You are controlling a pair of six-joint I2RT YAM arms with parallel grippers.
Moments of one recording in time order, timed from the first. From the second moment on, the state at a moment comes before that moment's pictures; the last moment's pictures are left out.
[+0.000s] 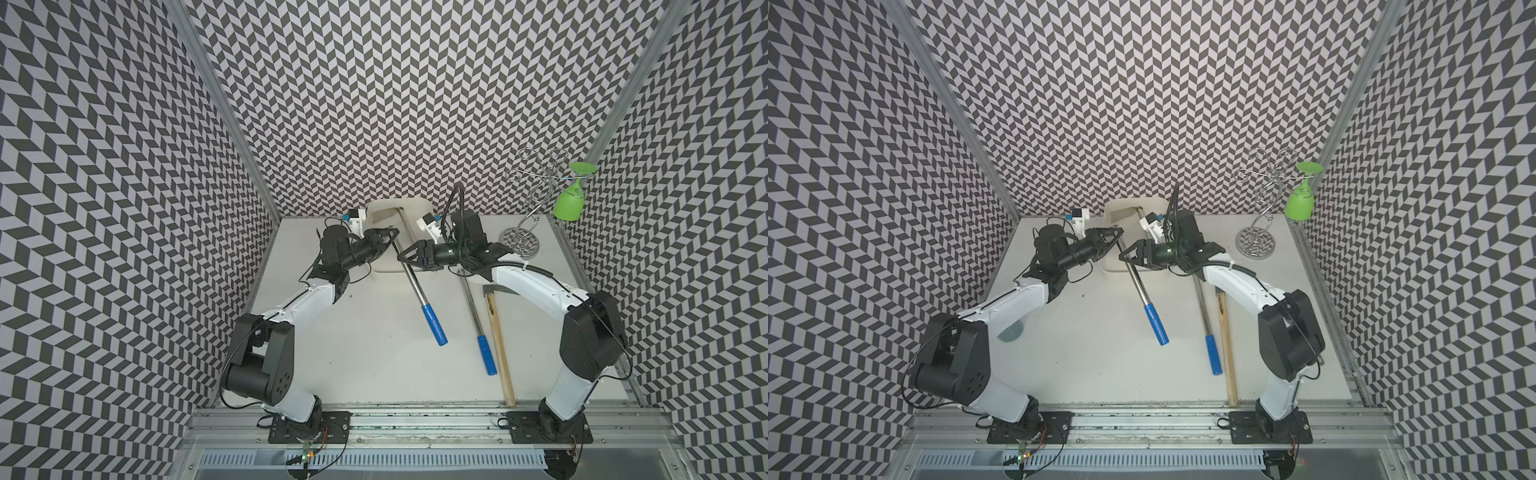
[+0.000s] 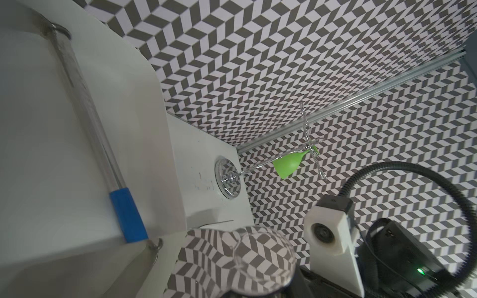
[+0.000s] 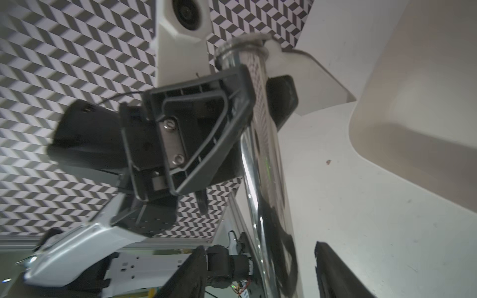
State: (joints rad) left arm -0.28 1.54 1.04 0.39 0.60 -1.01; right arm 0.57 1.77 1.50 -0.27 -0.72 0.60
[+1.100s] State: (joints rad) left arm -0.31 1.59 1.20 -0.14 0.39 -1.01; right arm 0.93 1.76 1.55 -0.62 0.34 0.19
